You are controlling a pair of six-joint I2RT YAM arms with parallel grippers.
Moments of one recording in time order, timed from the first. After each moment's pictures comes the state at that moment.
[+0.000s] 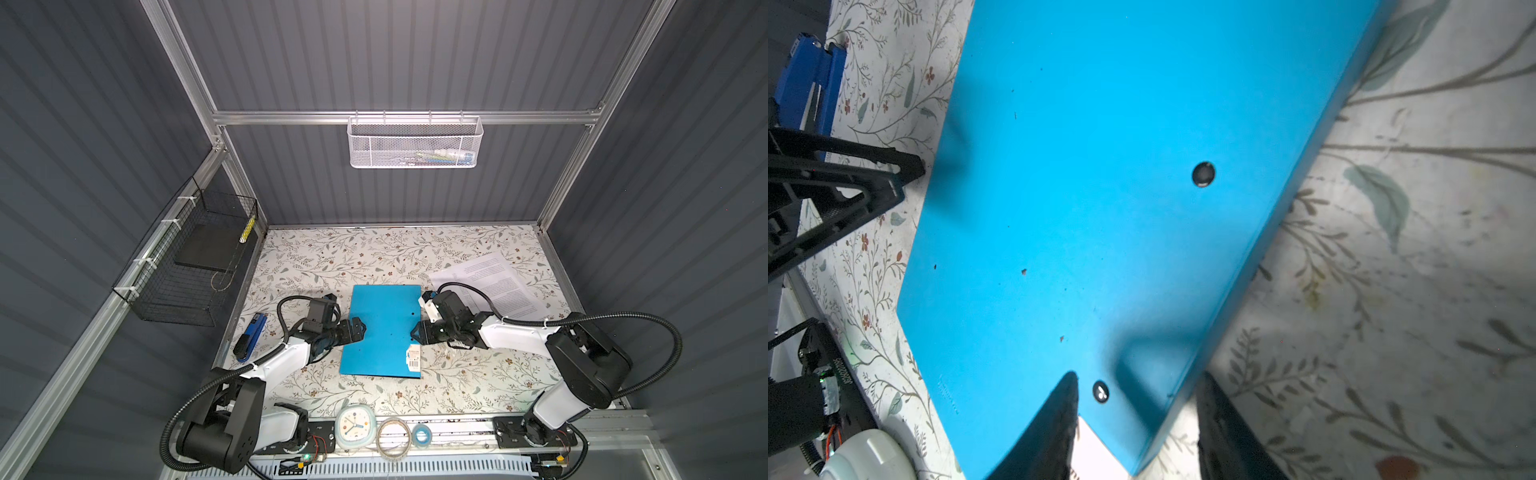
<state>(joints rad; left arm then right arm) -0.33 1.27 0.49 -0.13 0.24 -0.48 0.72 1.61 0.75 -0.04 -0.26 0.50</state>
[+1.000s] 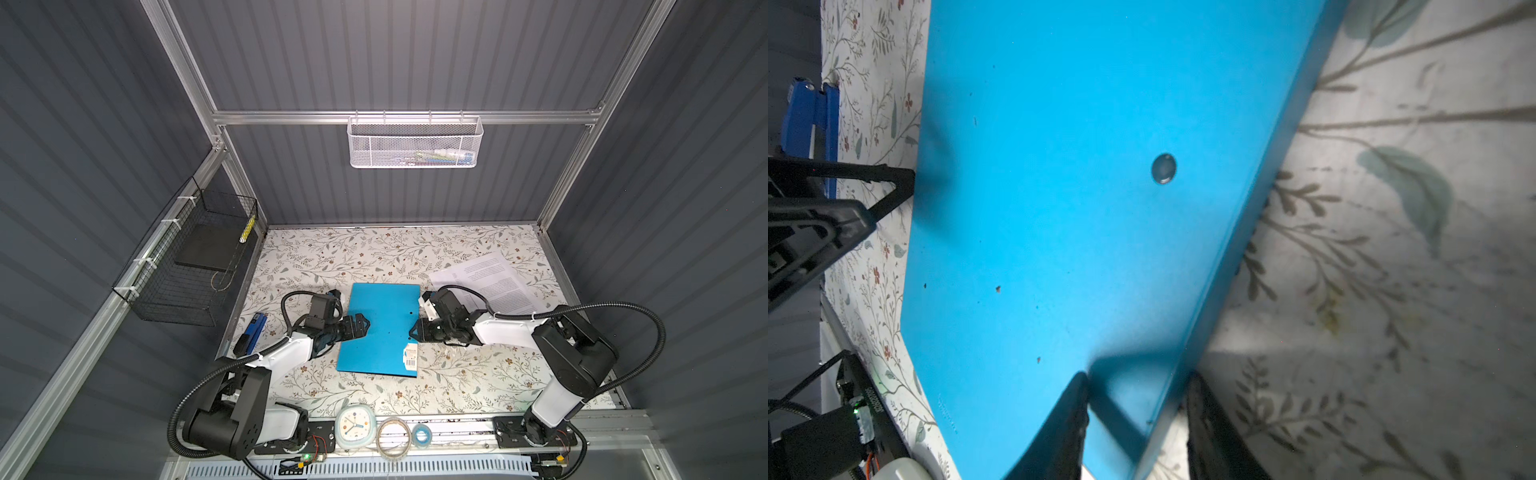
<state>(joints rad) -0.33 1.33 0.52 -0.07 0.30 -0.46 0.71 1.70 0.78 0.01 -0.31 0.63</state>
